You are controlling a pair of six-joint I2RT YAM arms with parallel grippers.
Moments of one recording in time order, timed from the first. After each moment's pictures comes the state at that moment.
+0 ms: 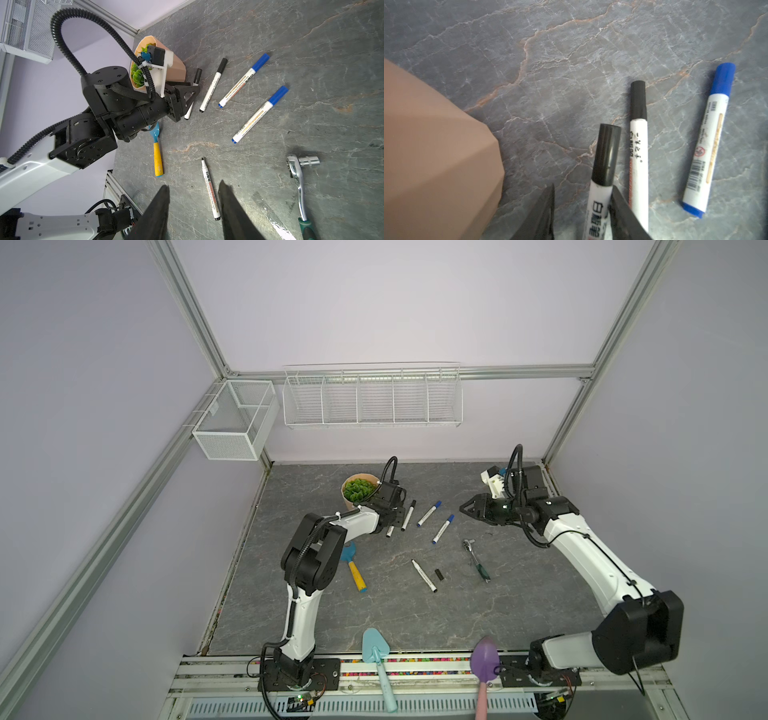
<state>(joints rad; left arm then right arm) -0.58 2.10 1.41 -0.18 -0.09 -0.22 0.24 1.41 1.23 -0.65 -0.56 0.43</state>
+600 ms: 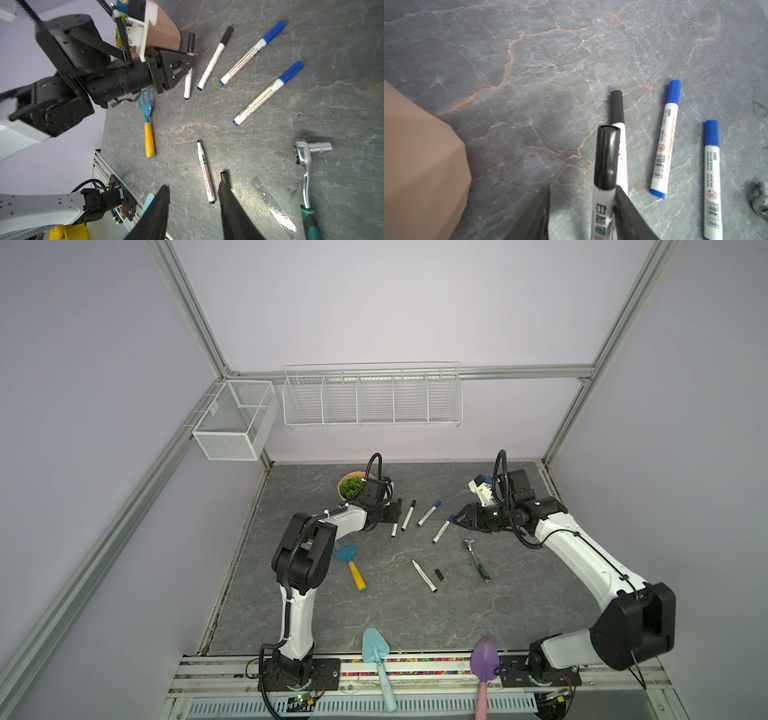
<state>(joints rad) -0.48 2.07 1.36 -0.10 0.19 -0.26 0.32 1.45 1.23 -0.73 -0.52 0.36</state>
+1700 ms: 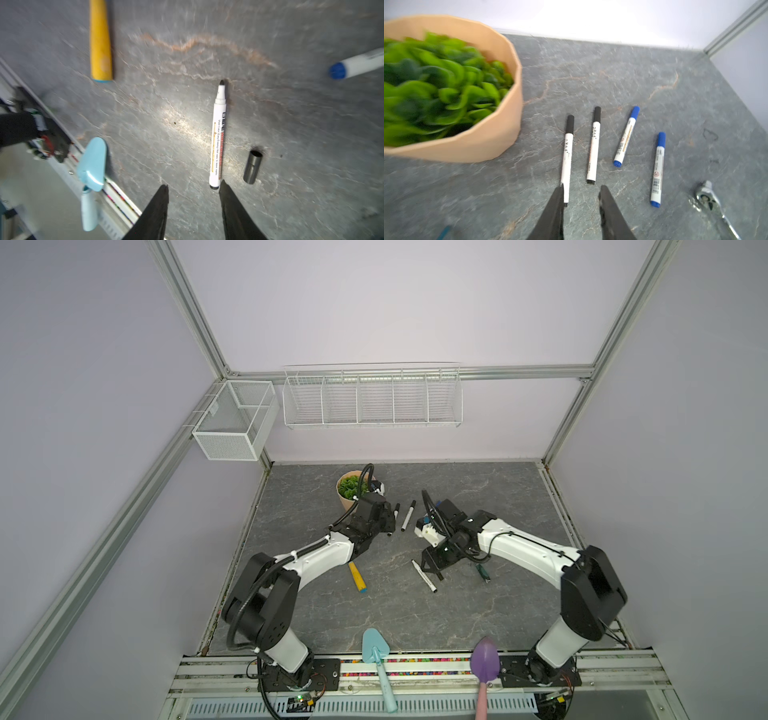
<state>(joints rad) -0.62 1.57 0.96 0.05 -0.17 -0.43 0.73 1.72 1.24 -0.83 -0.28 0.15</state>
